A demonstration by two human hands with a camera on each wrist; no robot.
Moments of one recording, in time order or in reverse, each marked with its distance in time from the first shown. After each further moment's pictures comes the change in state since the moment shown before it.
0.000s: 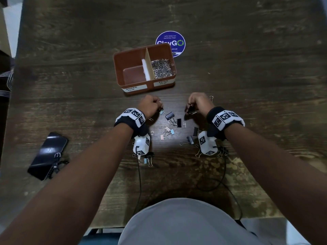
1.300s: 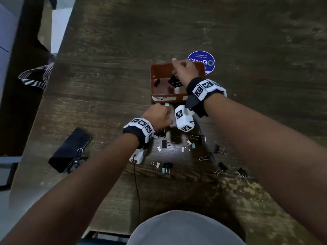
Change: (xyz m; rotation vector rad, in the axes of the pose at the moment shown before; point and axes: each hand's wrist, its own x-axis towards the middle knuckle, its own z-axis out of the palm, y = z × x) left_hand -0.026 -0.033 -0.062 0.642 0.098 0.314; right_hand 0.083 -0.142 0.136 -0.188 0.199 -0.139
